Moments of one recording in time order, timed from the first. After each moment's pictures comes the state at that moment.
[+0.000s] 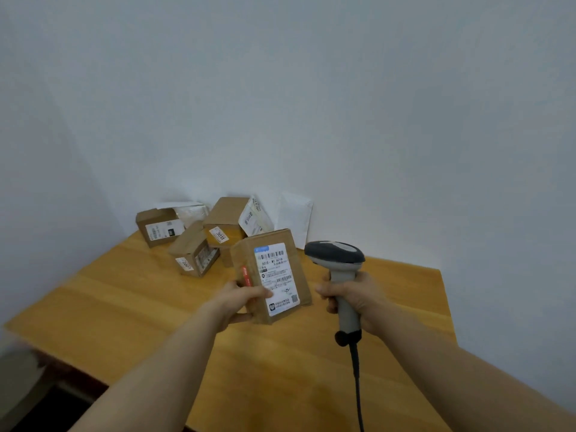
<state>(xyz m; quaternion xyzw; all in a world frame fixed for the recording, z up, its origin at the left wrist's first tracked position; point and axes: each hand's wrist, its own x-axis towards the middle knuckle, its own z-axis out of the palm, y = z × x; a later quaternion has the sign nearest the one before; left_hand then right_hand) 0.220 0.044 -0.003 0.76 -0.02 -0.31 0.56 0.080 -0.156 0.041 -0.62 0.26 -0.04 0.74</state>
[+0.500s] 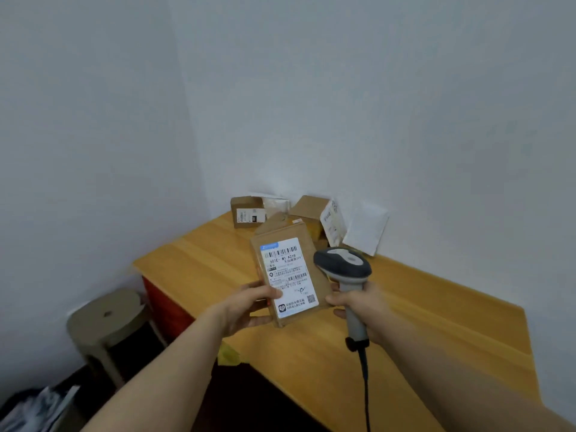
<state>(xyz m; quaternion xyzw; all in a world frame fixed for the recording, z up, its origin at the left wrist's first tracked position) 0.147 0.206 0.019 0.67 0.01 -0.31 0.68 0.080 -0.016 0.040 -0.67 0.20 -0.01 0.72</state>
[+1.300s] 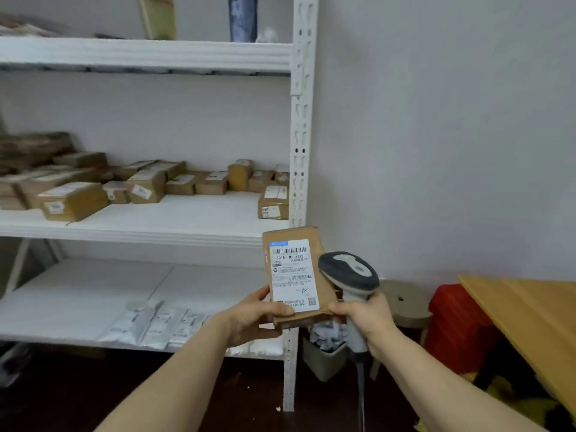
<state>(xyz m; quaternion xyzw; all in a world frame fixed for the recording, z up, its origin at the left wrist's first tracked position) -0.247 0.777 0.046 0.61 0.27 0.04 0.75 -0.104 0.606 0.065 -0.66 -0.17 0.27 0.68</state>
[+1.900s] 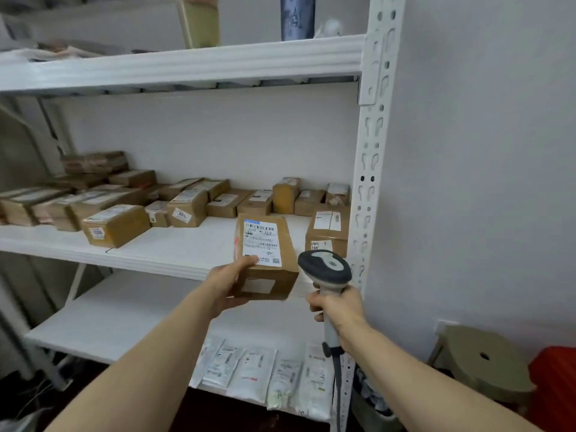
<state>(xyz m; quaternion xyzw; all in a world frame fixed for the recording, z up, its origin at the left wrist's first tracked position) -0.231 0.988 0.097 0.53 0.47 0.28 0.65 -0.073 0.835 0.077 -0.67 -0.24 0.33 0.62</state>
